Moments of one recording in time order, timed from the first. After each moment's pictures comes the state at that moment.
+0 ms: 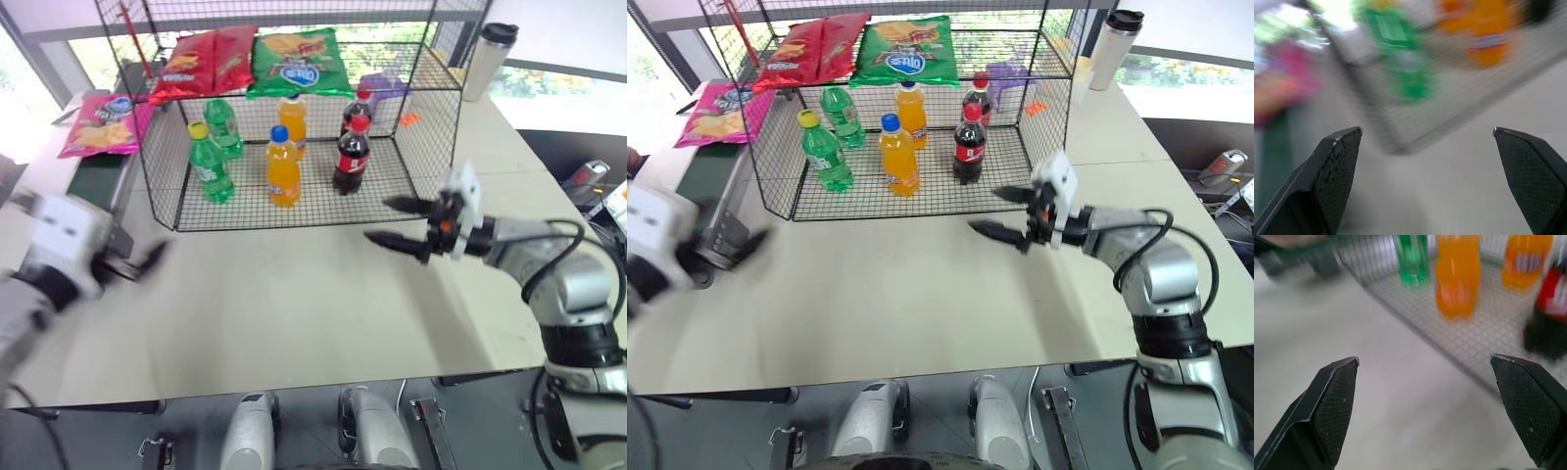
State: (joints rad) left arm 0.16 1.02 0.68 -0.62 -0.39 0.68 -0.44; right arm -0.60 -0.64 -0.09 -0.17 0.64 0.72 0.93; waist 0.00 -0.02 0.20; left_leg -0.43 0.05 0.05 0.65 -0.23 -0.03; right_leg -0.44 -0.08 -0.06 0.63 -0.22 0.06
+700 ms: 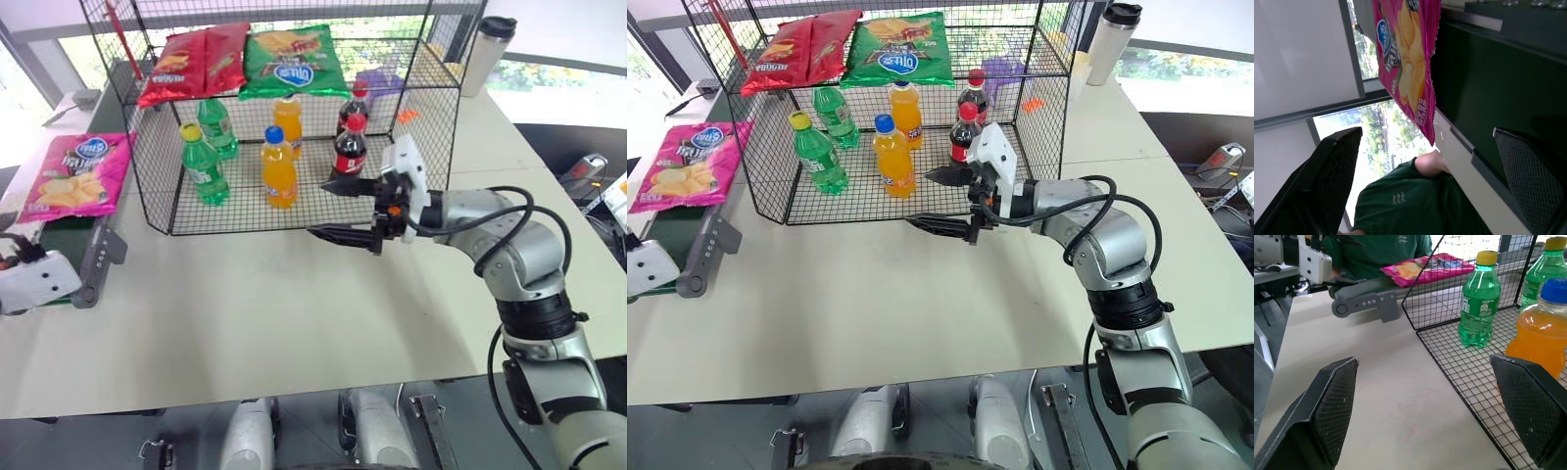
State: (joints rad) left arm 0.36 1.05 0.53 -0.18 0.49 0.02 -0.36; right arm -0.72 -0.53 0.11 -0.17 0.56 0.69 0.95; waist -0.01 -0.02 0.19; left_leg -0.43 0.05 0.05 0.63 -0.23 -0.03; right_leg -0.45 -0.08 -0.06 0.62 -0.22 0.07
